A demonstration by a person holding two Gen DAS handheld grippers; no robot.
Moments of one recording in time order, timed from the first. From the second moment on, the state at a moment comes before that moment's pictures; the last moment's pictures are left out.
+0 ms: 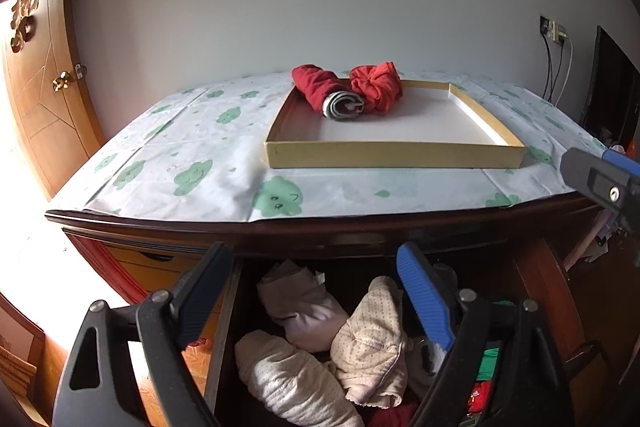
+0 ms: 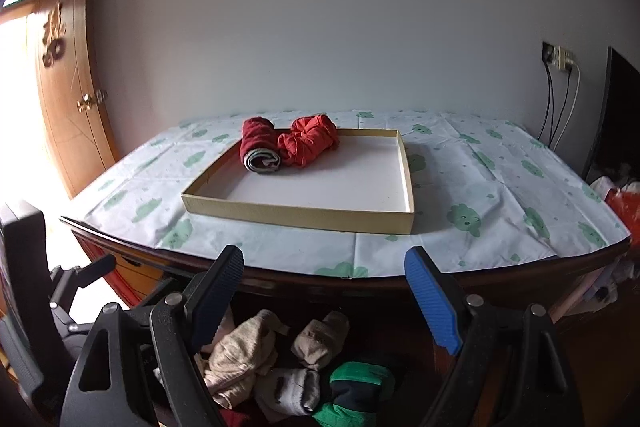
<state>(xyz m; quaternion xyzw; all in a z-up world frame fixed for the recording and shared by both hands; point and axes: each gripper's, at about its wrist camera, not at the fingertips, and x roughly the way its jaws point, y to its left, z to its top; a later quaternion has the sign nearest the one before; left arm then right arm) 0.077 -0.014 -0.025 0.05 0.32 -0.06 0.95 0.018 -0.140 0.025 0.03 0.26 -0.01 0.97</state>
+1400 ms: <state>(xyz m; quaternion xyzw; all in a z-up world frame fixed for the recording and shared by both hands) 0.086 -0.005 -0.075 0.06 0.38 -0.04 0.92 0.035 -0.130 -0.039 -0.02 0.32 -0.06 0.94</state>
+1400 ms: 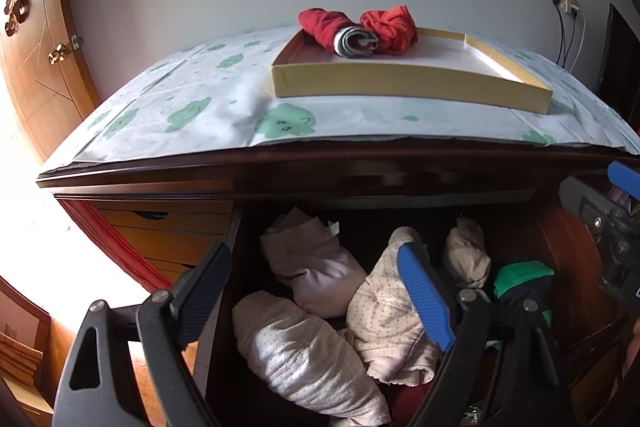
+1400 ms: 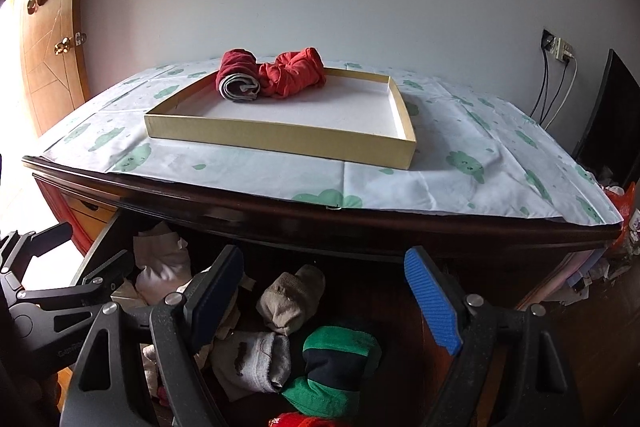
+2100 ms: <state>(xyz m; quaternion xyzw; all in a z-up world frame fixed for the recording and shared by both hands) 0.090 -0.013 -0.086 0.08 0.39 -0.04 0.92 0.042 -0.132 -0.048 -0.01 0.34 -0.06 0.94</state>
